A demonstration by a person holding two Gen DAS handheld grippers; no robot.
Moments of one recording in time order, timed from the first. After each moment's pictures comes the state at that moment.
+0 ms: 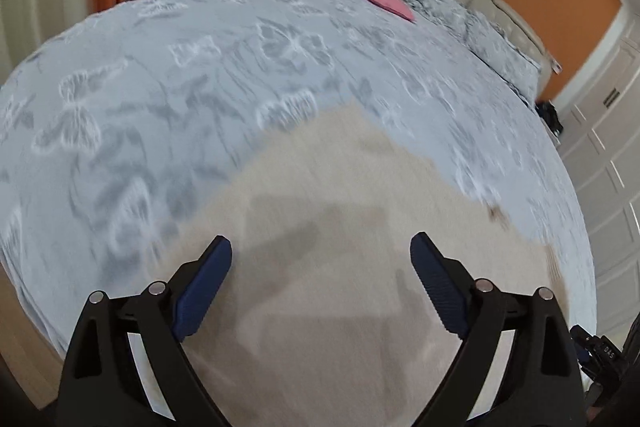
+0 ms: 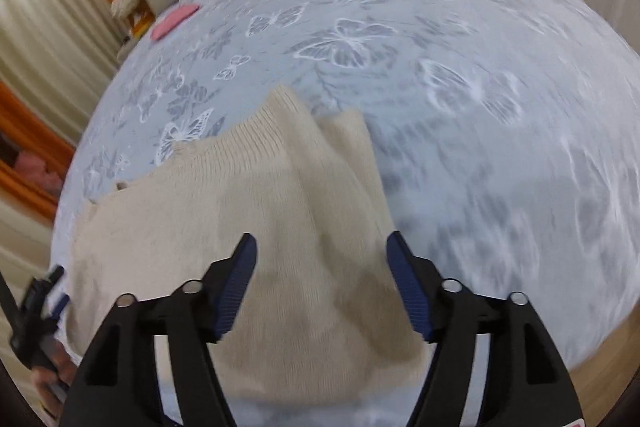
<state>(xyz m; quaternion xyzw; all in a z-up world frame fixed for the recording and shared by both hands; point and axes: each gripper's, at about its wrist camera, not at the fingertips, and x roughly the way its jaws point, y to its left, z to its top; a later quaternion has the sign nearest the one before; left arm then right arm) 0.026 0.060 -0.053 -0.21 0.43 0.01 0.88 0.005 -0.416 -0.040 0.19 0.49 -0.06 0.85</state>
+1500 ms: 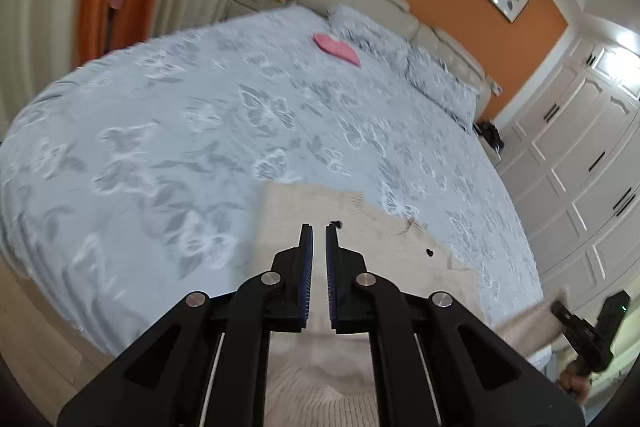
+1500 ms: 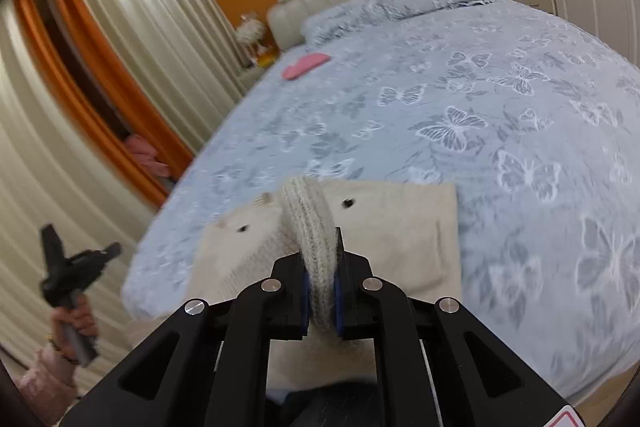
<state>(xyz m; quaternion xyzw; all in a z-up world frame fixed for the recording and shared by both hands) -0.066 0.117 0.060 -0.23 0.38 -0.09 0.89 -0.083 -0.391 0.075 0.19 0.37 0.11 0.90</state>
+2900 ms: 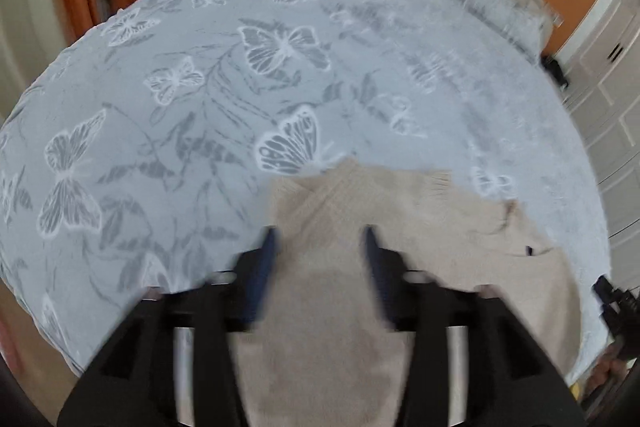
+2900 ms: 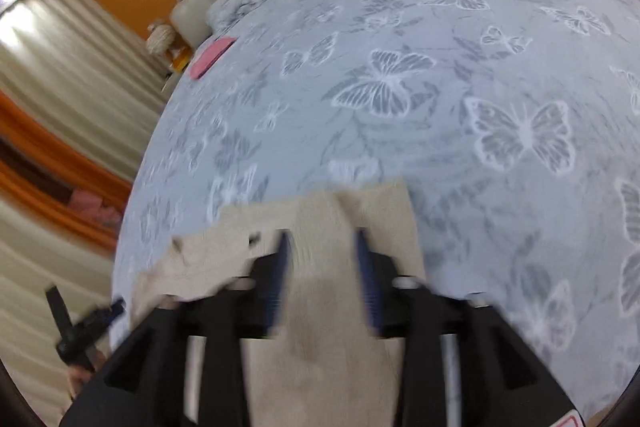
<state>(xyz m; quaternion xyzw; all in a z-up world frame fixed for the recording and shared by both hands) 0.059 0.068 -0.033 -0.14 0.48 -0.01 0.86 0.017 -0.442 -0.031 0.28 0.44 0.01 0.85</state>
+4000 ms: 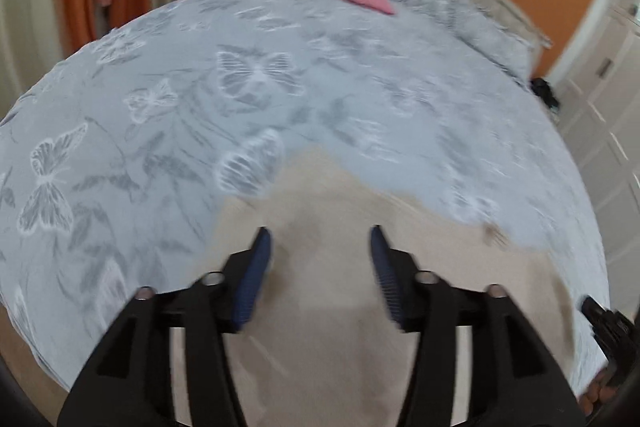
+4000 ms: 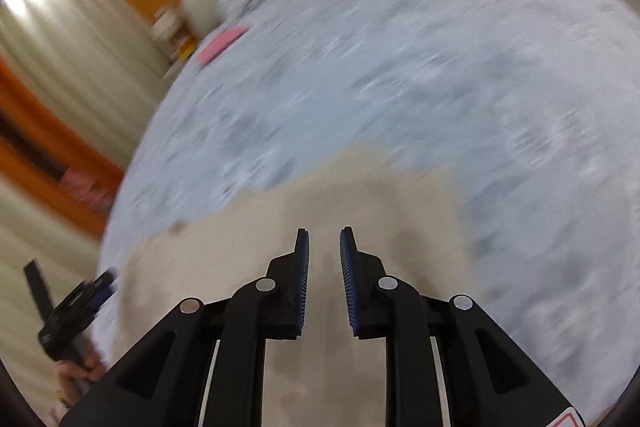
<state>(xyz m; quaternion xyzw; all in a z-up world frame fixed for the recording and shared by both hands) 0.056 0.025 -0.037 -0.15 0.43 -0.03 0.89 0.030 -0.379 -0.035 0.25 0.45 0.03 0.86</state>
